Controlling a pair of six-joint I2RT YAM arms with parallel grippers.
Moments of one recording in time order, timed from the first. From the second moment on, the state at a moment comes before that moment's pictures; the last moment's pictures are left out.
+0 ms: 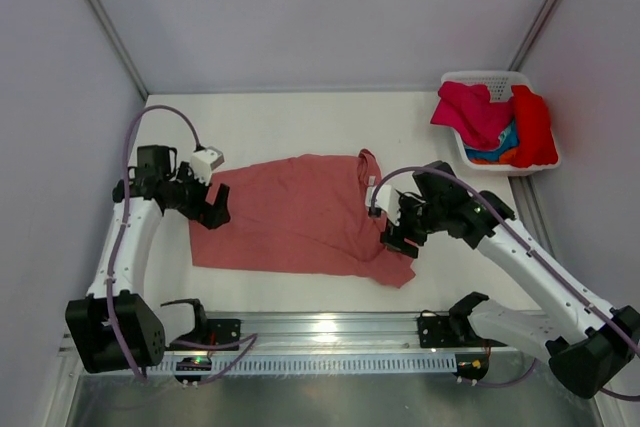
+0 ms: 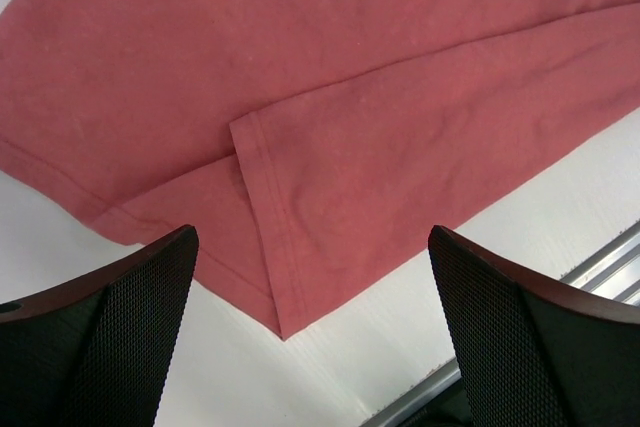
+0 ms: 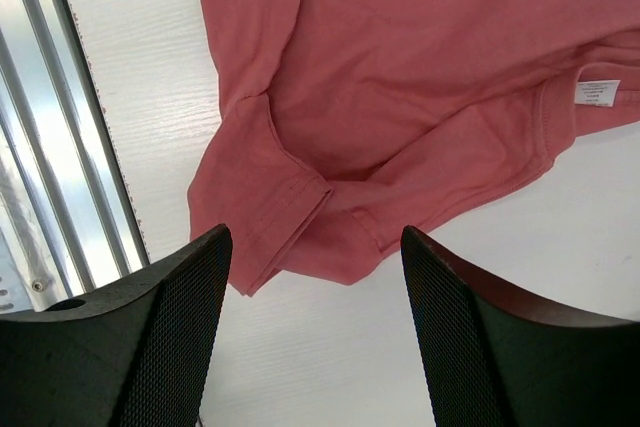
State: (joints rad) left arm 0.11 1.16 0.98 -0.89 0.53 0.56; right arm 0.56 1.00 0.96 -0.91 -0.40 -0.70
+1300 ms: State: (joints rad) left arm 0.12 1.59 0.96 -0.69 0.54 0.42; right arm 0.56 1.00 0.86 -0.79 -0.40 -0.62
